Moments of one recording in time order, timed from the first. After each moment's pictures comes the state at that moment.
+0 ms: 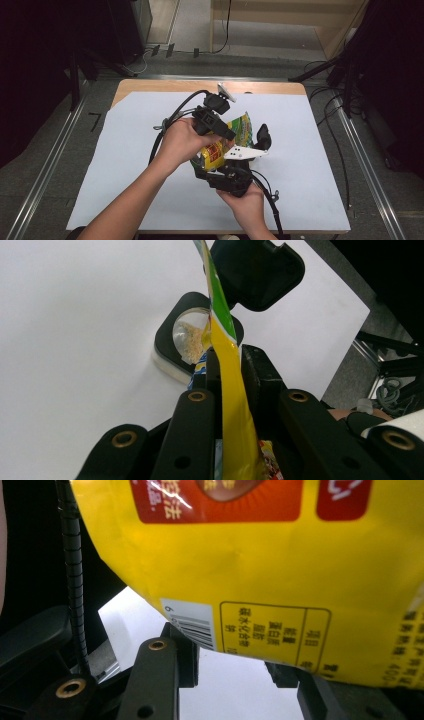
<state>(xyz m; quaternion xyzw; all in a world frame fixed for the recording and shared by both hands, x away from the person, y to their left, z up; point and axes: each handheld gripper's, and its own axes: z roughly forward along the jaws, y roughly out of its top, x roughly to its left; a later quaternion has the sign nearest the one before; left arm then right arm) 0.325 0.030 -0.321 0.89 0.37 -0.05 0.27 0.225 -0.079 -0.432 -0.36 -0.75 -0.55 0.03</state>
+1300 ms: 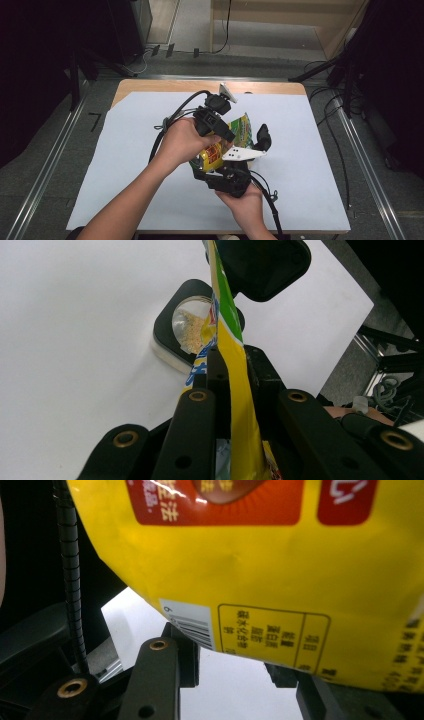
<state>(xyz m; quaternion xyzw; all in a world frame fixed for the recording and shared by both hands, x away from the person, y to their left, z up) 0.327 0.028 -0.320 0.89 0.38 -0.07 0.24 0.224 -0.076 -0.433 -0.35 -0.76 -0.55 0.03</state>
